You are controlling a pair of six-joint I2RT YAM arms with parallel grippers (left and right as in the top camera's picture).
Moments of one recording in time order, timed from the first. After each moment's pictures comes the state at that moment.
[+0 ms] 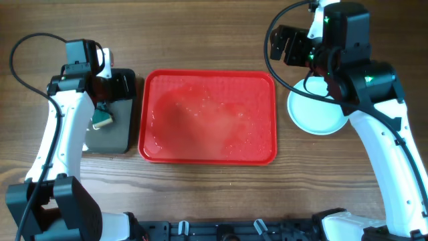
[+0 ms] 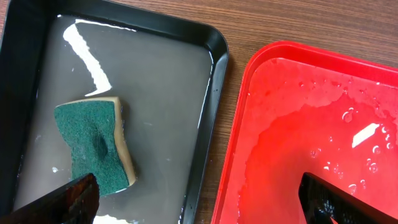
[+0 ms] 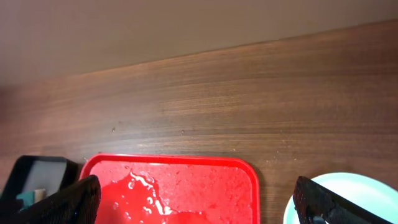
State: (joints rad) left arm 0.11 1.59 1.22 -0.78 0.06 -0.08; right arm 0.24 1.44 1.54 -0.76 -0.04 0.35
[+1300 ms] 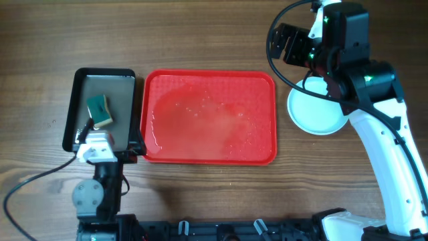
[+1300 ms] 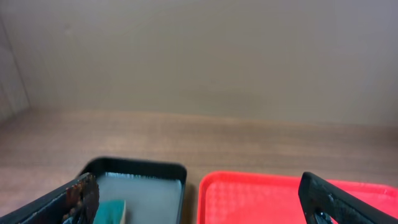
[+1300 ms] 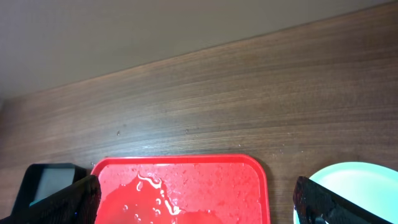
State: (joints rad) left arm 0.02 0.16 0.19 -0.04 0.00 -0.07; right arm 0.24 1.44 1.54 -0.77 -0.04 0.41
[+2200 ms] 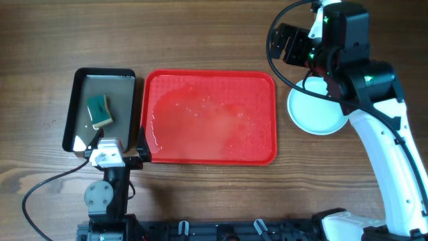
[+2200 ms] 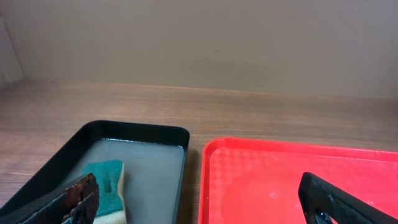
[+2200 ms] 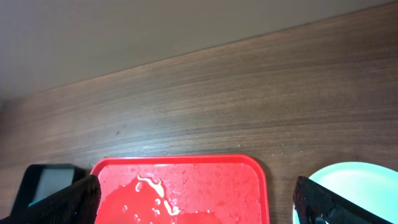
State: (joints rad) left arm 0.02 0.02 0.01 -0.07 0.00 -0.07; right arm 0.24 1.44 1.54 -0.77 -0.02 0.41
